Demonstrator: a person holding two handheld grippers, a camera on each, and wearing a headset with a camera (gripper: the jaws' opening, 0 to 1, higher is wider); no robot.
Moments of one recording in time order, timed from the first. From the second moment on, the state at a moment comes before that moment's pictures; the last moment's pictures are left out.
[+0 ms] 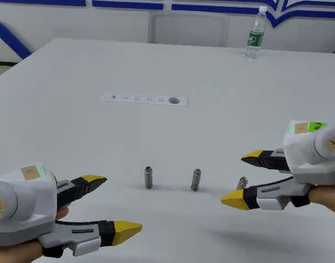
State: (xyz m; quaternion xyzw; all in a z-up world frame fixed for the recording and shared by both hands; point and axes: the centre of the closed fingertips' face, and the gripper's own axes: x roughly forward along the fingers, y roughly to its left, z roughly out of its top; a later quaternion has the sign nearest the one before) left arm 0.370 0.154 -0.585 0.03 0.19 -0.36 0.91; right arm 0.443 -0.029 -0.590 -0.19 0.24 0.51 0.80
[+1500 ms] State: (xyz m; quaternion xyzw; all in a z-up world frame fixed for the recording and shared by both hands) left arm 0.369 0.162 -0.597 0.02 0.20 -0.35 0.92; right arm 0.410 -0.072 -0.597 -0.09 0.18 0.43 0.88
